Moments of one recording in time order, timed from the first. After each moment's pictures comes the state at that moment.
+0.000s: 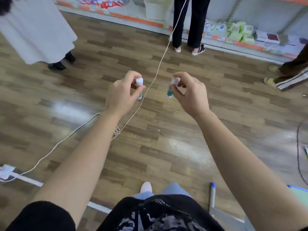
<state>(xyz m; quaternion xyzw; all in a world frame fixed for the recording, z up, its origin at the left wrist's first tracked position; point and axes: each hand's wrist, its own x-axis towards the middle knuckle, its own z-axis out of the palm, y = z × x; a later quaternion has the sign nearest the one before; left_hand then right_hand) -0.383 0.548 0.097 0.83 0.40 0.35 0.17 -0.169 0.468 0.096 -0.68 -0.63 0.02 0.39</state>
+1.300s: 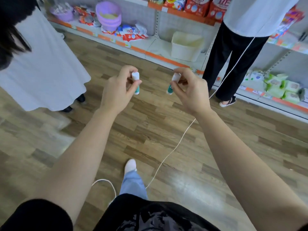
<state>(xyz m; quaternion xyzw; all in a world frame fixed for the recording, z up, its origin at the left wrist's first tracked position) -0.334 1.179 0.102 0.80 0.46 0.36 0.15 -0.105 1.125 0.101 -0.62 -0.66 0.06 0.43</state>
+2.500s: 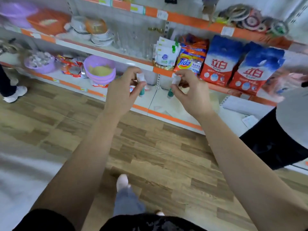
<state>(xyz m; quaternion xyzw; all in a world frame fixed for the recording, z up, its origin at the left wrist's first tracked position) -0.275 1.942 0.157 0.79 0.38 0.44 0.19 -0.069 1.864 0.172 -0.65 -0.63 0.02 0.42</state>
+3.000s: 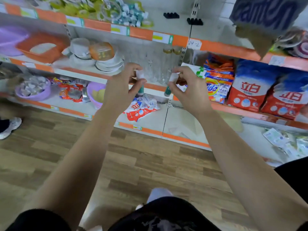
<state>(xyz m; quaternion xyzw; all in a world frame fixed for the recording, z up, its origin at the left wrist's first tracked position) -0.336 2.277 0.176 0.83 0.35 0.41 0.18 -0.136 2.188 0.178 -0.66 -0.61 0.01 0.44</state>
